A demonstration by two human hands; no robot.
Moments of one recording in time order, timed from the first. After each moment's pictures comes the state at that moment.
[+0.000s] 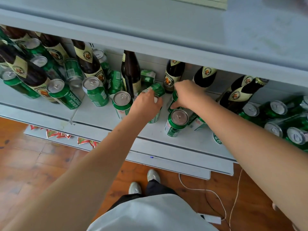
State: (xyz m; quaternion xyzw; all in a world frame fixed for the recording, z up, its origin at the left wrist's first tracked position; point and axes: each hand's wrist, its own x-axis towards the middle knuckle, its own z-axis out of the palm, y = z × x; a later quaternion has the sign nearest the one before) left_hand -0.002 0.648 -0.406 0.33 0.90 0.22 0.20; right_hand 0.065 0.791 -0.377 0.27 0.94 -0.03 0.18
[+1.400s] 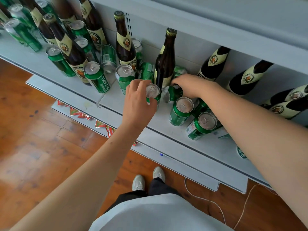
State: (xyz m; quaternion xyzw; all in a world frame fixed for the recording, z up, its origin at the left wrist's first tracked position) left_hand -0.011 0.555 -0.414 0.25 0.89 0.37 -0.02; right_hand -0.022 0.780 -0.408 0.01 0.97 -0.05 0.22
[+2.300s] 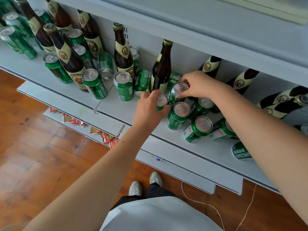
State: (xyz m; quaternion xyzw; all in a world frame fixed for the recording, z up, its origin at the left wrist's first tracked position) left_hand -0.007 0.582 -0.422 0.25 0.88 0.39 0.09; right_hand 0.006 0.781 -0.357 0.15 0.97 -0.11 0.16
